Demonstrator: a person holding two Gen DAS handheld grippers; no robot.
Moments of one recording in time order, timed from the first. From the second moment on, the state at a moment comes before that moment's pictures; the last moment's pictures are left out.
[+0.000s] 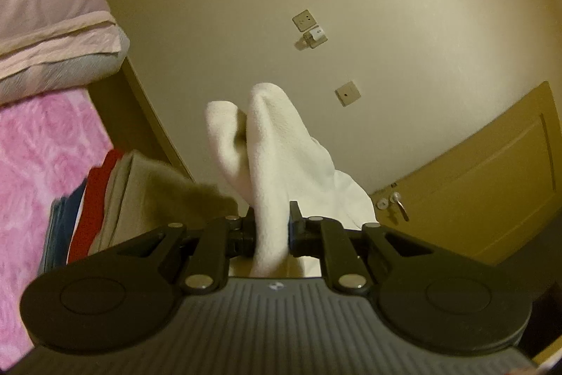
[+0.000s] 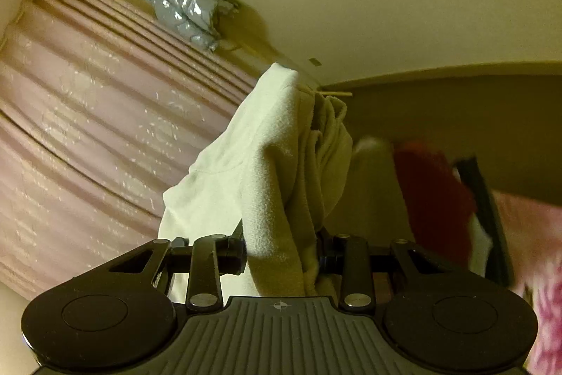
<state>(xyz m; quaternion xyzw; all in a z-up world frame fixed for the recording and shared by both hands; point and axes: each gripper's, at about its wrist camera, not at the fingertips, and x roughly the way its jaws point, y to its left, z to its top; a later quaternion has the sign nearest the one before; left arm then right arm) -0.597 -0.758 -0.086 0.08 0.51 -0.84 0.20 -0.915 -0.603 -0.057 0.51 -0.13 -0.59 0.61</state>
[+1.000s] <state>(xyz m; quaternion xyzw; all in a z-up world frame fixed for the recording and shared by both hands) -0.603 -0.810 -0.114 0.15 0.40 -0.83 0.35 -0.939 -0.641 -0.104 0.43 -0.05 -0.74 0.52</state>
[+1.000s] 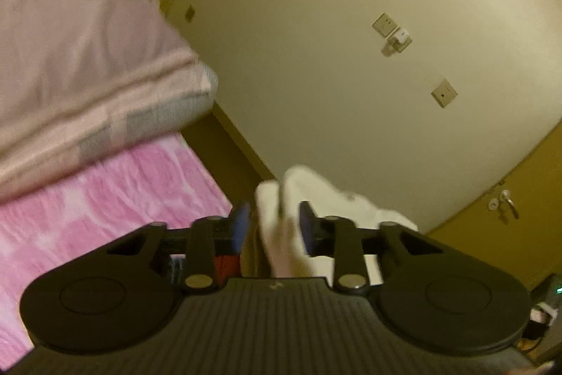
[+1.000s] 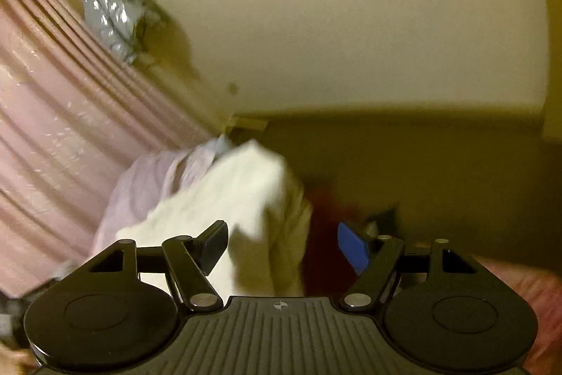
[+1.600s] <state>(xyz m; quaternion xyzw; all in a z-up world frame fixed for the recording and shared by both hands) -0.694 -0.818 -0.149 0.23 0.32 -0.84 0.38 -0.904 -0.707 -0.147 0.37 0.11 -0.73 0.56</state>
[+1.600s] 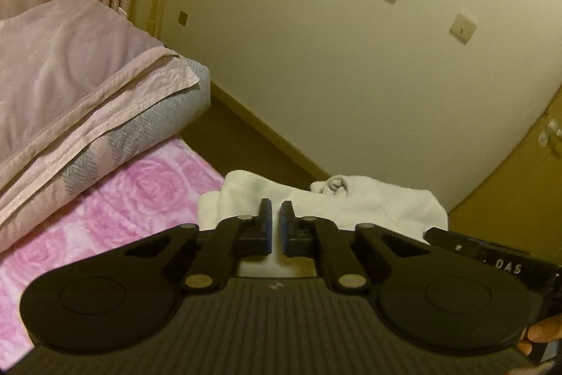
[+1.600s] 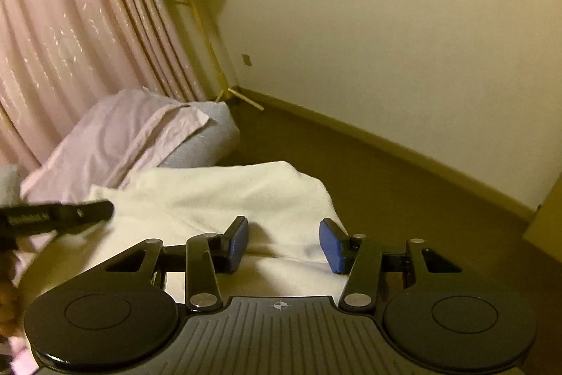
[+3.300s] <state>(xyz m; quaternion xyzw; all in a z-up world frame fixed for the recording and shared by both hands) -0.558 -0.507 -0.039 0.31 0.22 -0.81 0.44 -0.721 -0.448 -0.062 0.36 0.11 -0.76 0.53</state>
